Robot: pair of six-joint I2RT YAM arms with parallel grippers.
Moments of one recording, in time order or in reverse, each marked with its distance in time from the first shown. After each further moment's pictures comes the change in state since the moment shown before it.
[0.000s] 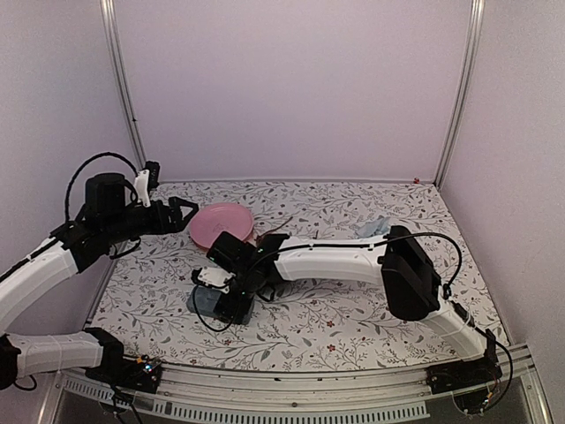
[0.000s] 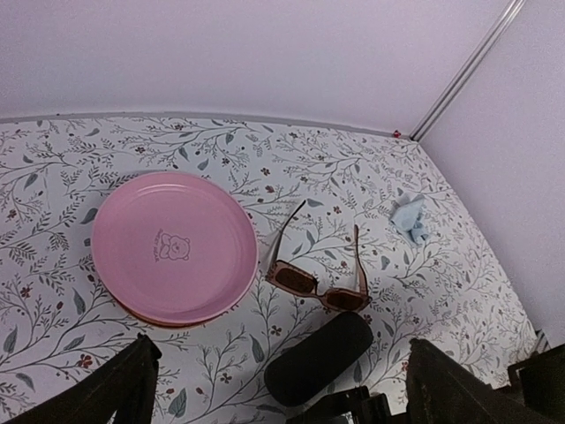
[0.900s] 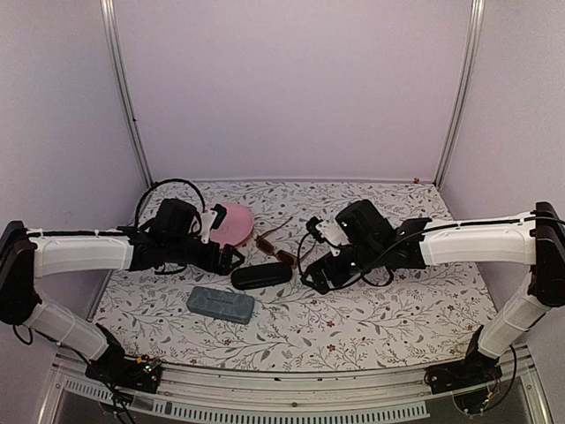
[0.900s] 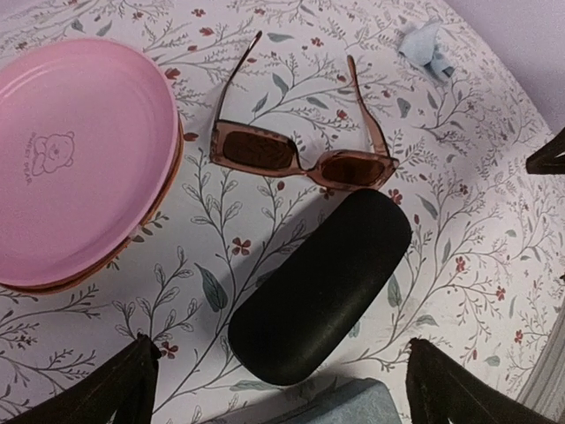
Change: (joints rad) left arm -0.236 0.386 -0.045 0.132 -0.034 0.127; right arm -0.255 -0.894 -1.087 0.449 0.030 0.319
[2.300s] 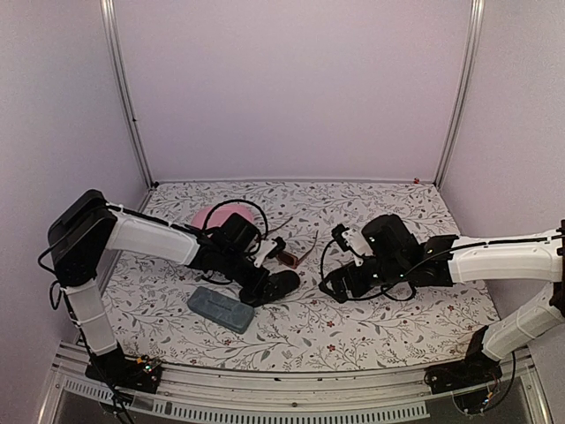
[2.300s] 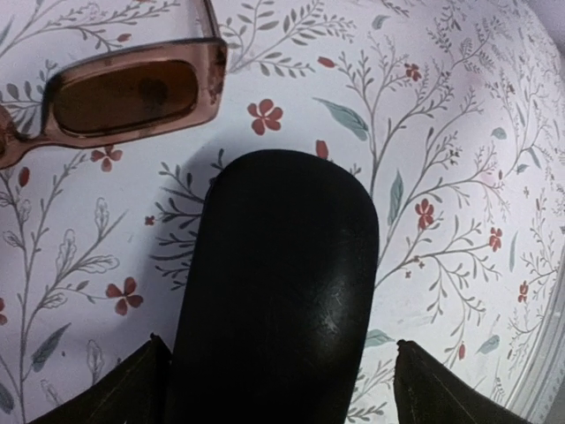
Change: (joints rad) left arm -0.194 0.511 0.291 -0.063 0.144 0.085; right arm -0.016 -0.216 -0.254 0.068 0.048 0.142
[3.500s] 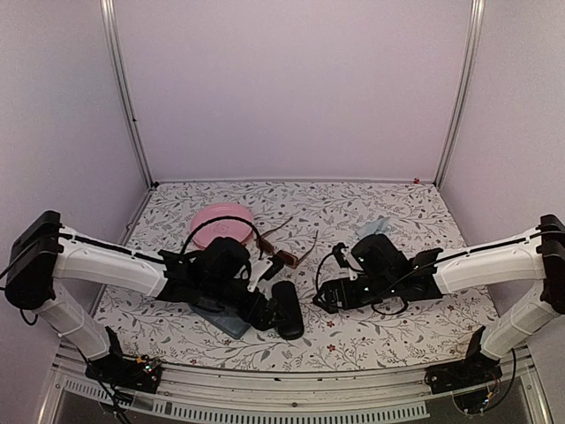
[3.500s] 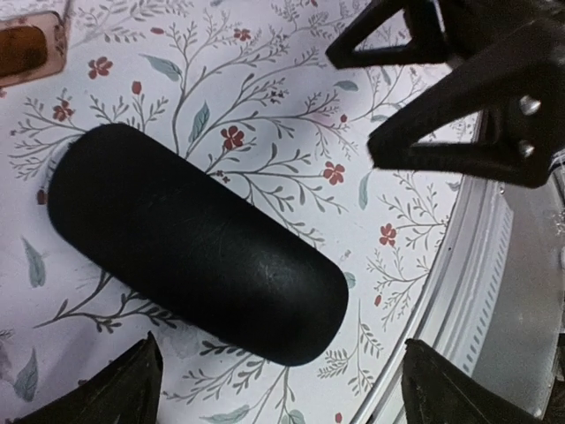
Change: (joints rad) left arm -0.221 -0.272 -0.234 0.114 -0.010 -0.253; right arm 0.046 0.077 -0.081 0.103 -0.037 0.296
